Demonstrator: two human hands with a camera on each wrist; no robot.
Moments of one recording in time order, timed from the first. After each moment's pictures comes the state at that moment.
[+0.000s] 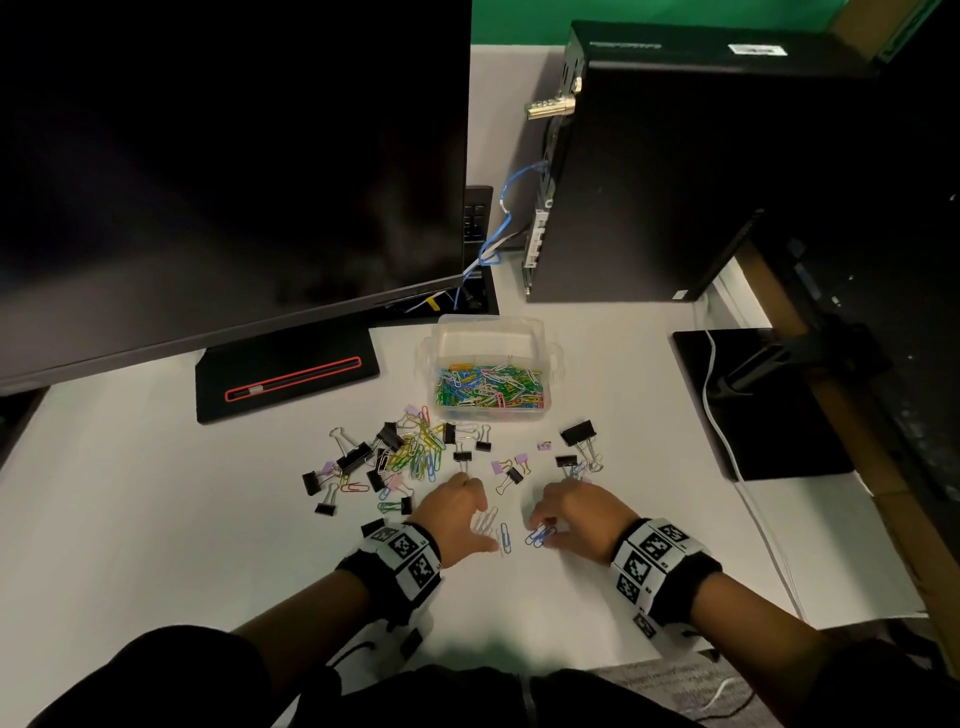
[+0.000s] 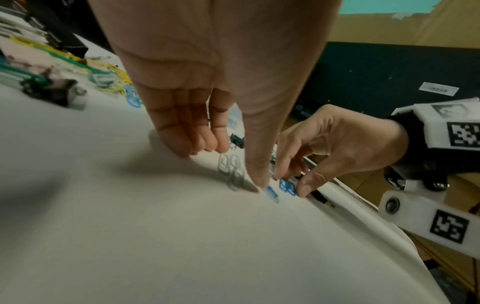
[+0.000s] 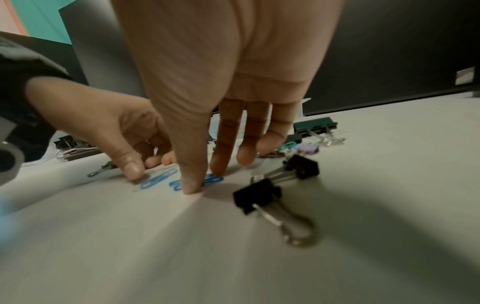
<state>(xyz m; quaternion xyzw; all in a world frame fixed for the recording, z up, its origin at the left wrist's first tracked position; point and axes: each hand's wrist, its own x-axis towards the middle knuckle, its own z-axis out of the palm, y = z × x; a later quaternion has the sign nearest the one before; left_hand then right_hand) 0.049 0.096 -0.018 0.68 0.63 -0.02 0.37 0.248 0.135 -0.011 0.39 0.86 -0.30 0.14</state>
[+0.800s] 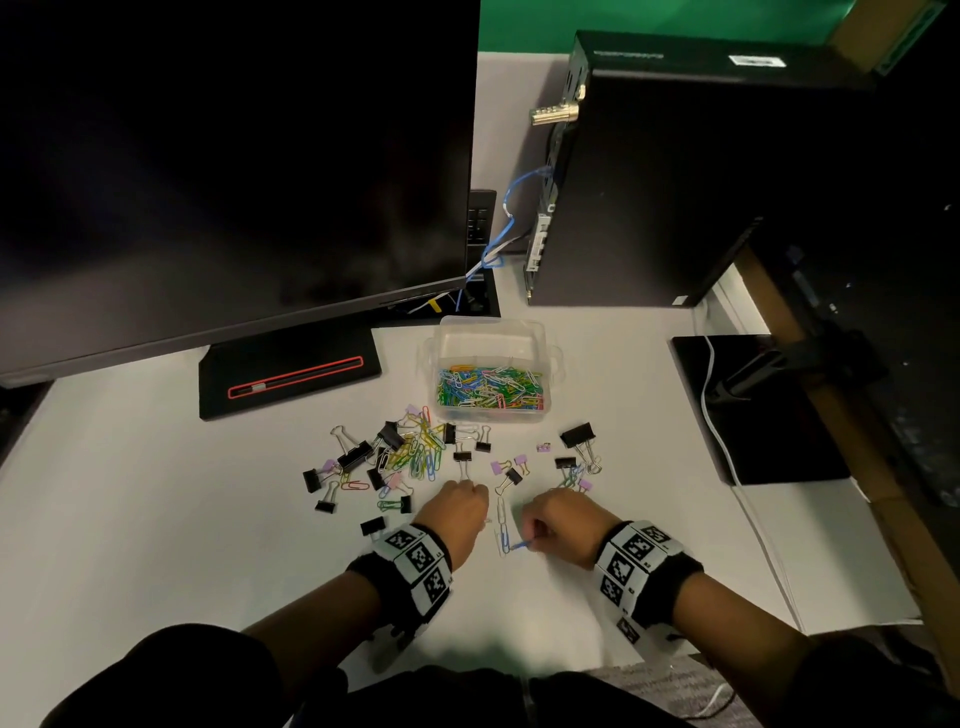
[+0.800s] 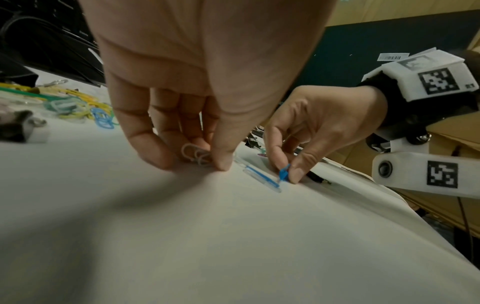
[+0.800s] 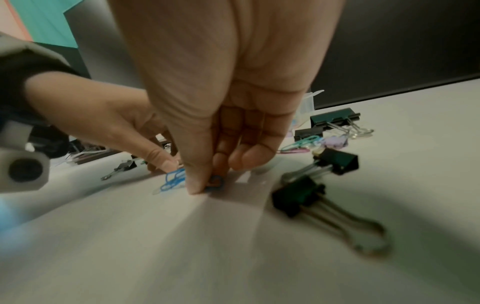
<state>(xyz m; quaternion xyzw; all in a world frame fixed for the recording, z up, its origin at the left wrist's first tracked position) 0.059 0.097 -0.022 0.78 0.57 -0.16 0.21 0.232 0.130 -0.012 0.40 0.83 -0.35 0.14</state>
